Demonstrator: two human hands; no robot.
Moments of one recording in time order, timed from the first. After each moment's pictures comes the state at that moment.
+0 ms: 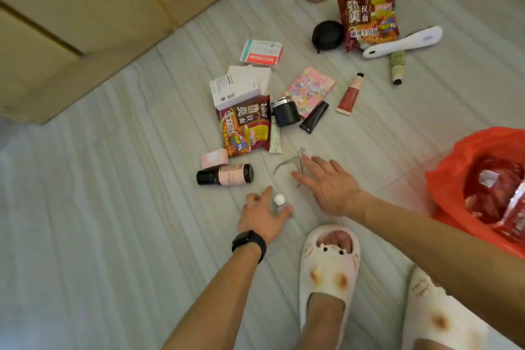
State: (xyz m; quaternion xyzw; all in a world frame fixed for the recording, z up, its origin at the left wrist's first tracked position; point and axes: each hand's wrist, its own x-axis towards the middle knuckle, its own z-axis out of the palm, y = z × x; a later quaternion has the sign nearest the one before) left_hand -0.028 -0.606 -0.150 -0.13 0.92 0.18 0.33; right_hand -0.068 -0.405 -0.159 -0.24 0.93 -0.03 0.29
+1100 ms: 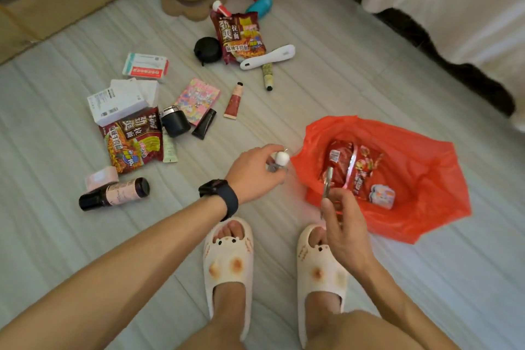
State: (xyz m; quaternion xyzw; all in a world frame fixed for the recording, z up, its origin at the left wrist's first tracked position) left_hand -0.051 -0.411 -0.053 0.19 0.87 0.35 0.30; right_hand 0.127 -0.268 -0.070 0.26 0.83 -0.50 -0.05
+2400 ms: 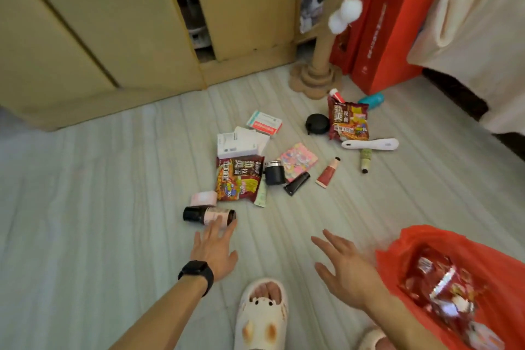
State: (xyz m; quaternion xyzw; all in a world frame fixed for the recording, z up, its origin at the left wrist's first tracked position) left_hand -0.033 -0.639 -0.104 -0.01 0.96 0.03 0.28; right_hand 0.004 -0.327 -0.084 -0.10 0.95 -0.18 0.23
